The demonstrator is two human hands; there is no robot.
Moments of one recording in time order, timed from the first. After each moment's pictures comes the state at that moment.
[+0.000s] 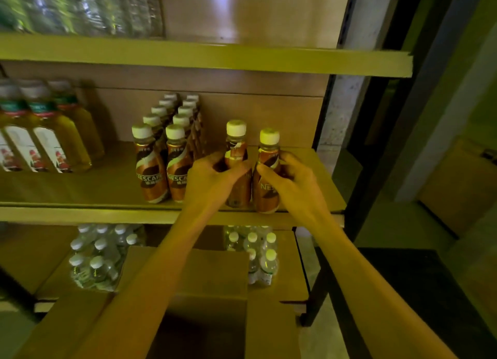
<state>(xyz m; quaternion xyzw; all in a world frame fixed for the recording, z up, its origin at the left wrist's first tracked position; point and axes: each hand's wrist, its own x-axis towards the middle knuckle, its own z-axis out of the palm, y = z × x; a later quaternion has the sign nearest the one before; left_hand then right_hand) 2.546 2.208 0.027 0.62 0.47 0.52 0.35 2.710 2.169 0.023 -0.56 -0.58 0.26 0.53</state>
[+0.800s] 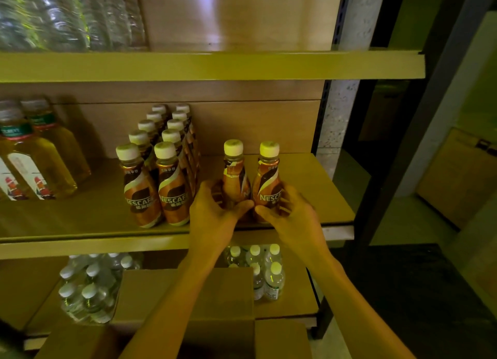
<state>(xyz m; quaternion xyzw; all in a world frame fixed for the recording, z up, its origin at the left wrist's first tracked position) 2.552 2.237 -0.028 0.63 0.50 0.50 0.33 2.711 2.194 -0.034 -0.64 -0.54 0.24 0.49</state>
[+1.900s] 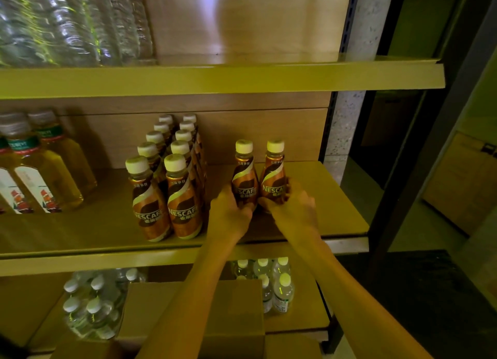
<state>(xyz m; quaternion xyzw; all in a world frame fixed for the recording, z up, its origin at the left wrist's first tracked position) 2.565 2.282 -0.021 0.67 0.55 0.40 0.29 2.706 2.259 -0.037 -0.71 -0.49 0.16 0.48</state>
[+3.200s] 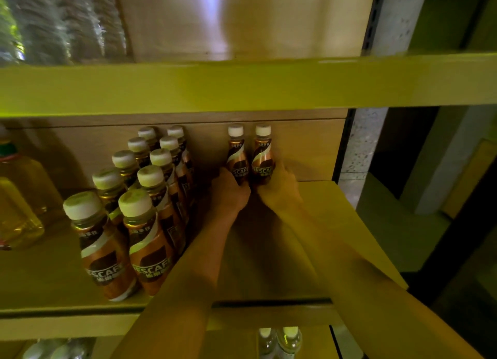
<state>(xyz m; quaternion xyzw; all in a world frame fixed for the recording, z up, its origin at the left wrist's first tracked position) 2.618 2.435 -0.008 0.64 0.63 0.36 0.26 2.738 2.419 -0.015 -0.72 -0.54 0.15 0.41</state>
